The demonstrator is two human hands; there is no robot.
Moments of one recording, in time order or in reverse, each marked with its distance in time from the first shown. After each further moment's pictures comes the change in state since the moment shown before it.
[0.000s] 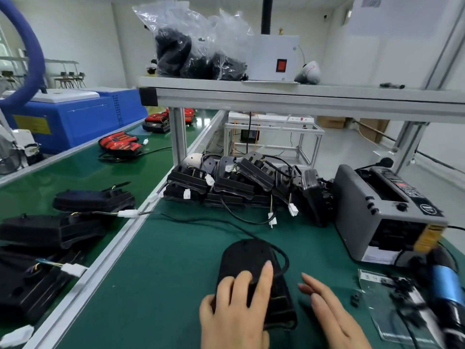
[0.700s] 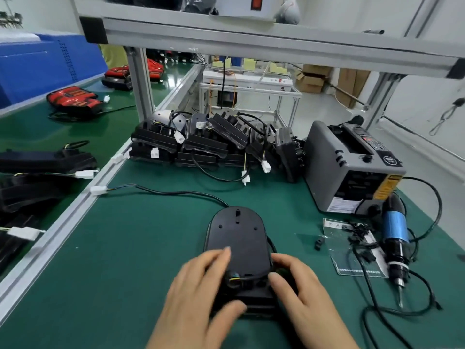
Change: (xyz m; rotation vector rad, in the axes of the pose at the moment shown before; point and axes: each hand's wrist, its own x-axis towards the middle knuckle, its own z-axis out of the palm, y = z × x) left_hand -0.036 -0.029 0.006 -0.507 -0.070 0.199; right_hand -0.033 0.006 -0.007 -0.225 -0.123 0.048
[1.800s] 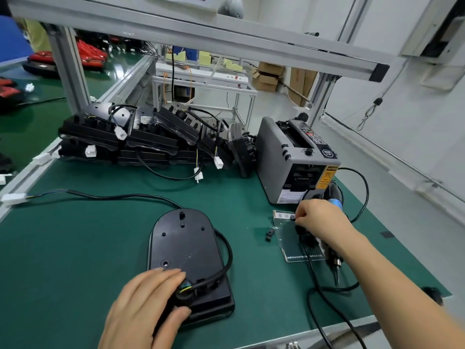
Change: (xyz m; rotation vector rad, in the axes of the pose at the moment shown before) left_hand 0.003 -0.006 0.019 0.025 0.170 0.071; right_hand 0.113 0.062 -0.138 -0.924 0.012 0.289
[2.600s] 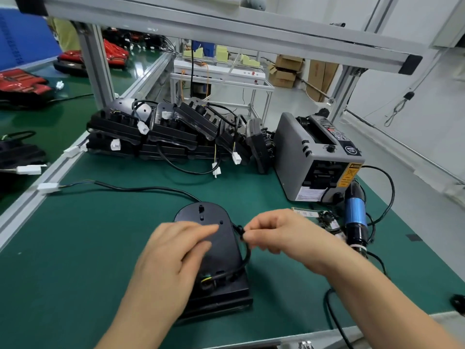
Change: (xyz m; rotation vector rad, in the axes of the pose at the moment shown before) left_hand 0.049 0.018 -0.018 -0.212 0.003 -0.161; right_hand -0.088 -0.105 -0.033 0.994 -0.453 -0.337
